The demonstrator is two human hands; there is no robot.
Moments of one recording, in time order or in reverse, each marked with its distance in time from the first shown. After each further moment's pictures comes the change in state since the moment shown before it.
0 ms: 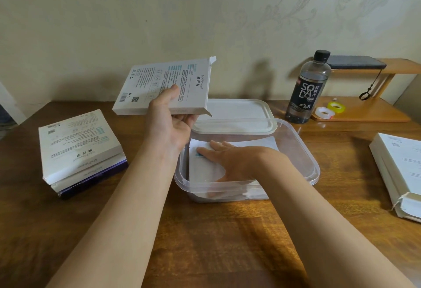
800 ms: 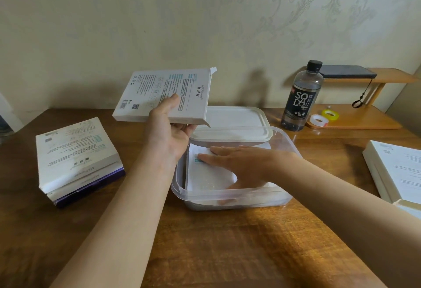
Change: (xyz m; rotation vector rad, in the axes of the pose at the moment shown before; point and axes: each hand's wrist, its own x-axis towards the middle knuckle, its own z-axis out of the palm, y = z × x) left_hand 0.004 -0.001 -0.002 0.010 -0.037 -0.028; right_hand -0.011 0.030 -0.005 -0.099 0.040 -0.078
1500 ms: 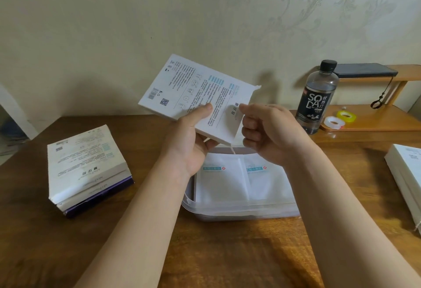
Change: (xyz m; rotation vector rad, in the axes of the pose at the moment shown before) left_hand -0.009 -0.010 0.011 0.275 -0.206 0.007; right_hand -0.008 0.002 -0.041 1.858 0.687 0.073
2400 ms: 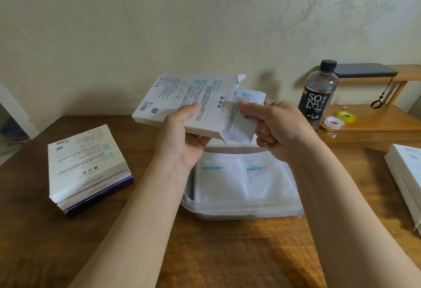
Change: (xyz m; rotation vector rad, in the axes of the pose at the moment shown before) left_hand 0.001 0.007 -0.002 -0.189 0.107 -0.051; right_hand 0.002 -0.005 -0.008 -0.084 0.108 -0.059
